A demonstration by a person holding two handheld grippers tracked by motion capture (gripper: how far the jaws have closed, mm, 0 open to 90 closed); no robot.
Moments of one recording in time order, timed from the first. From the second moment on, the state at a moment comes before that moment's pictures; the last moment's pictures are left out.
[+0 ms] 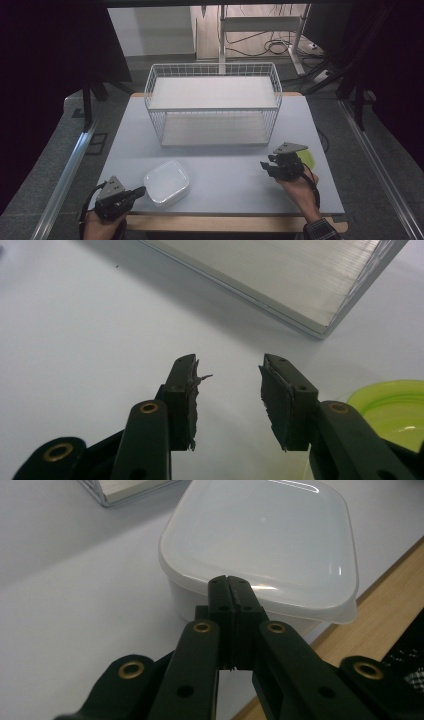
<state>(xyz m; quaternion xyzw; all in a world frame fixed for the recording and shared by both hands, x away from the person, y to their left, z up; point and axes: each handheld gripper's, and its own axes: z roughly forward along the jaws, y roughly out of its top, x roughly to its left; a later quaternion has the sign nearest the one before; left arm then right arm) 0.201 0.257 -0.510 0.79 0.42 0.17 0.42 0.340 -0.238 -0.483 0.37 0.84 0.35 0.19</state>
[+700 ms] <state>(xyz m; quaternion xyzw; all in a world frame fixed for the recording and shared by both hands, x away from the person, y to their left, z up) 0.245 0.233 -0.523 0.79 0.43 0.14 0.40 0.340 -0.227 -0.486 0.37 0.84 0.36 0.17</state>
